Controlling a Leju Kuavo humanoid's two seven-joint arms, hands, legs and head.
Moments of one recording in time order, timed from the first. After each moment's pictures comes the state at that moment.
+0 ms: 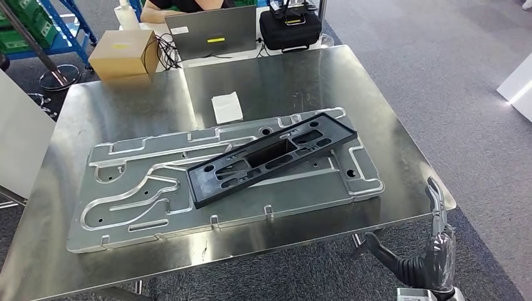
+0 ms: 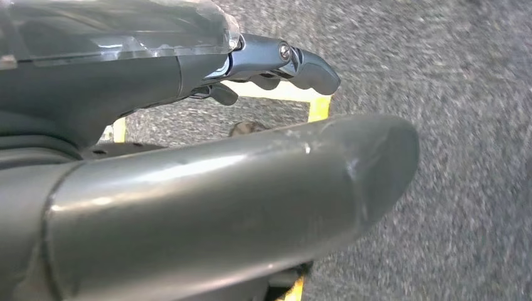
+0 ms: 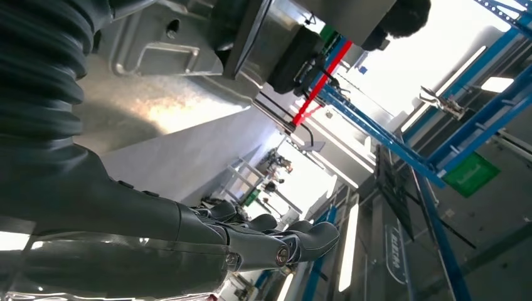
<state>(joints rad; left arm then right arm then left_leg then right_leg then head) -0.10 -0.27 1.34 -0.23 -1.01 0.13 -0.51 0.30 -0.11 0.02 -1.98 0.48 -0.39 -0.54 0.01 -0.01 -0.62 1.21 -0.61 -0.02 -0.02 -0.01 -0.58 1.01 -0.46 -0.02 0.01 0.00</state>
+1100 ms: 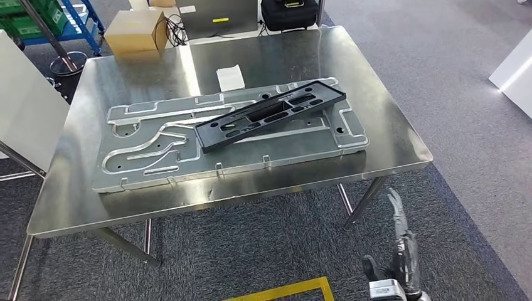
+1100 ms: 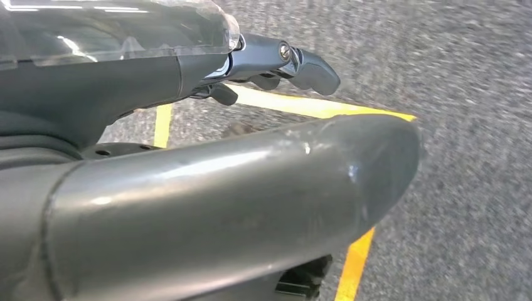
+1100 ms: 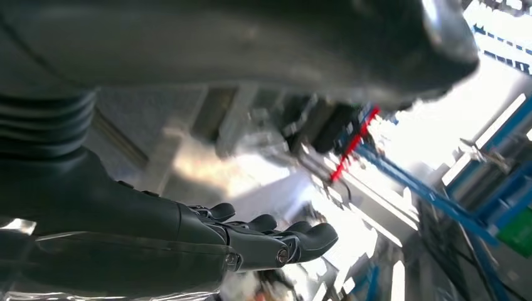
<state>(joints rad) -0.10 -0.29 1.36 -0.23 -0.97 0.15 -0.50 0.31 -0.01 0.08 -1.83 0.51 -0.32 -0.51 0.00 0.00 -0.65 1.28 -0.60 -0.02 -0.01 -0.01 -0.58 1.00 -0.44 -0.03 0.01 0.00</state>
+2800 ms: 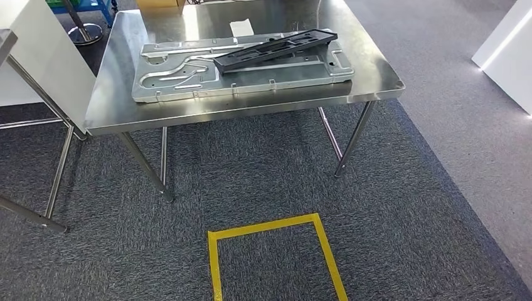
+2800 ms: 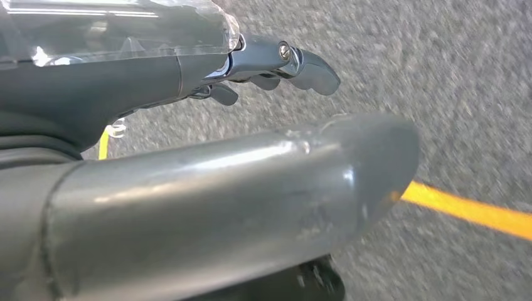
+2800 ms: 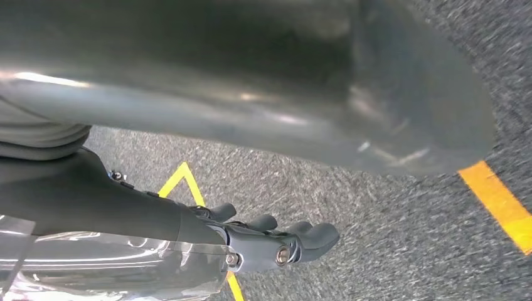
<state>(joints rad) -0.07 -0.30 1.33 -0.30 -0.97 0.20 -0.39 -0.02 0.10 -0.35 -0.21 0.01 -0.35 0.02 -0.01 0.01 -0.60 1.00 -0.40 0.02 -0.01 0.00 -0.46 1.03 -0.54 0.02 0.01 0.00</state>
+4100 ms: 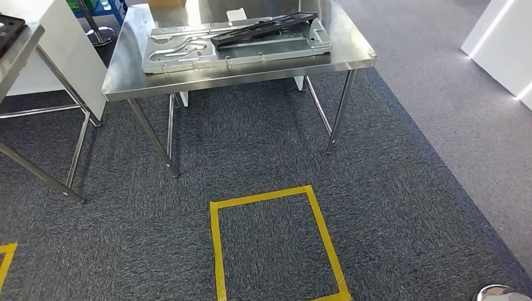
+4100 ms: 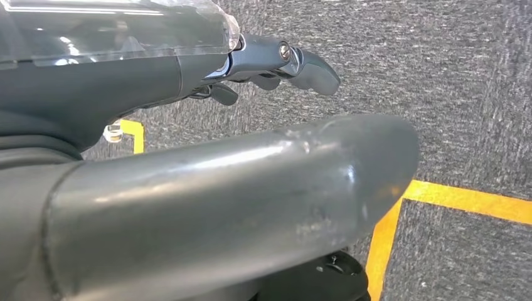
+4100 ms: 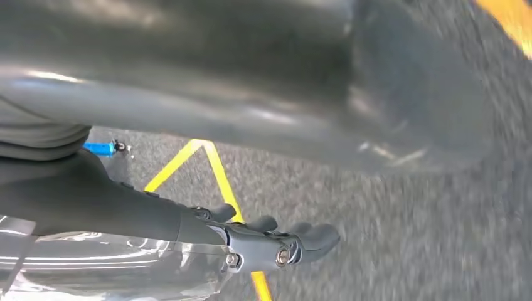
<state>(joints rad) -0.06 -0.31 1.28 -0.30 -1.03 0.20 -0.40 -0.02 0.10 -0.34 -0.19 0.04 -0.28 0.02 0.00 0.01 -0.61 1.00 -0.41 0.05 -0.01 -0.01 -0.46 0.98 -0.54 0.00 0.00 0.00</state>
